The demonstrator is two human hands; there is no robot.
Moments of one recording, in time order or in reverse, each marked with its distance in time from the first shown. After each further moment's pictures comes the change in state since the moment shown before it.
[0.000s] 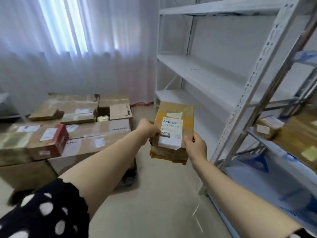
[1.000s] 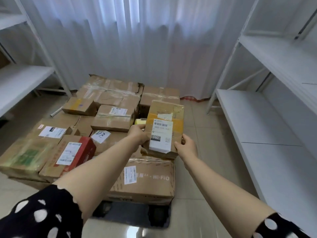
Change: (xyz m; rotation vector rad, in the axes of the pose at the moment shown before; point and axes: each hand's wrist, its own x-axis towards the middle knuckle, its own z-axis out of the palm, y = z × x) left_hand 0.473 -0.089 -0.265 -0.257 0.269 -0.349; right_hand 0.386 -0.060 0.476 -0.062 -0.517 0.142
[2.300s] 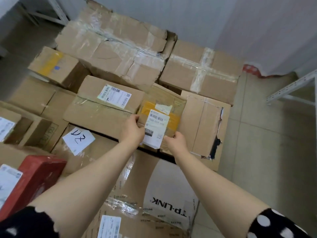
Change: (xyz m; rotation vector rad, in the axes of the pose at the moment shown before) left_hand 0.463 -0.073 0.008 0.336 0.345 -0.253; right_hand 0.433 0.071 0.235 -0.154 -0.426 0.424
